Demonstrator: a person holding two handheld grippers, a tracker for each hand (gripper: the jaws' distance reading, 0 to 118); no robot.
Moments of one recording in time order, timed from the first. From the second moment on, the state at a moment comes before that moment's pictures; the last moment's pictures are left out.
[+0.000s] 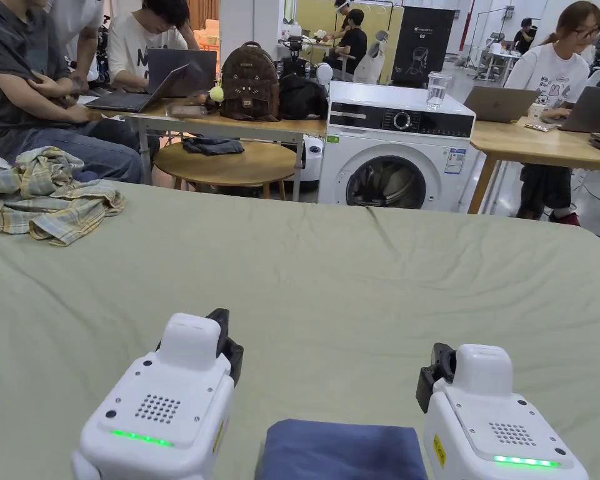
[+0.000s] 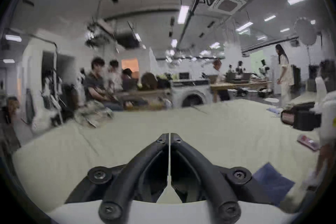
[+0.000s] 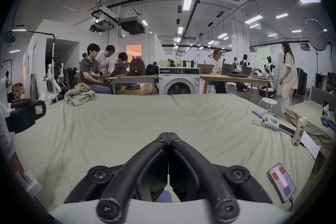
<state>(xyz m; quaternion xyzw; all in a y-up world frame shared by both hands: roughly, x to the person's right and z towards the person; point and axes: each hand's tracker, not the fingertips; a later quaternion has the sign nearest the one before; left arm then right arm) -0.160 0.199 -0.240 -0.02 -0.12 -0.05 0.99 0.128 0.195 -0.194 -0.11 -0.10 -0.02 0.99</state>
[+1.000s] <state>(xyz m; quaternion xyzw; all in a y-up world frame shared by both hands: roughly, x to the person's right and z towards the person) -0.201 0.151 -0.259 -0.29 -0.21 0.07 0.93 0.115 0.098 -0.191 -0.40 -0.03 -0.03 0.92</state>
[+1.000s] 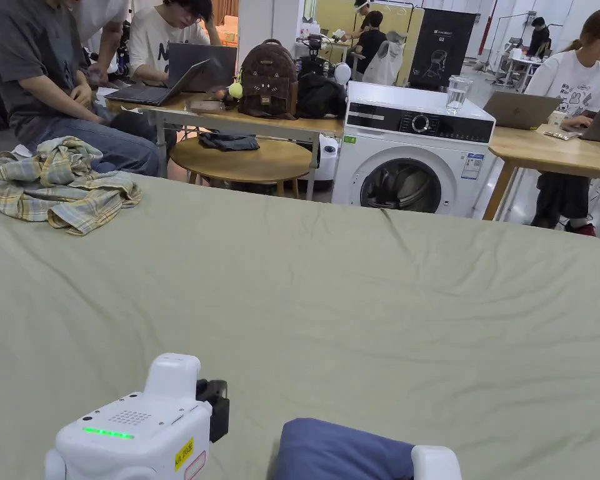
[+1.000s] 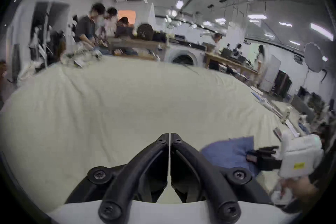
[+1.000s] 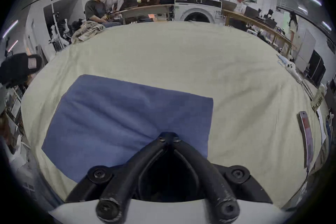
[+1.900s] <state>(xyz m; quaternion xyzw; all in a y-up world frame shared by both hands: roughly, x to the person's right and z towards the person) -0.163 0.051 -0.318 -0.52 -0.47 0.35 0.63 0.116 0.099 -0.191 -0.40 -0.03 -0.03 0.92</state>
